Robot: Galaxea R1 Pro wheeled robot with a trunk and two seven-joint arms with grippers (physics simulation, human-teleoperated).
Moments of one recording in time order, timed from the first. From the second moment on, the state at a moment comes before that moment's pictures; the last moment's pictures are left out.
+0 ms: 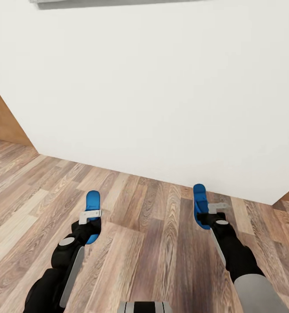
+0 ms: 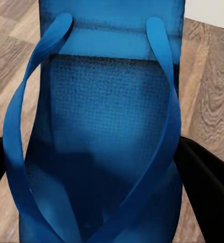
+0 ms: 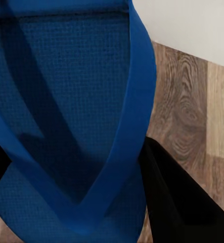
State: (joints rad) left arm -0.30 -0.07 -0.04 -1.53 0.05 0.62 0.17; right arm -0.59 -0.04 -0.07 -0.99 0.16 0.47 -0.08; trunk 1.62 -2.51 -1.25
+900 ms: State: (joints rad) left arm -0.30 -0.07 -0.03 -1.53 0.05 0.62 0.18; right arm -0.59 -0.04 -0.07 -0.99 0.16 0.47 -0.08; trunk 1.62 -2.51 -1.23
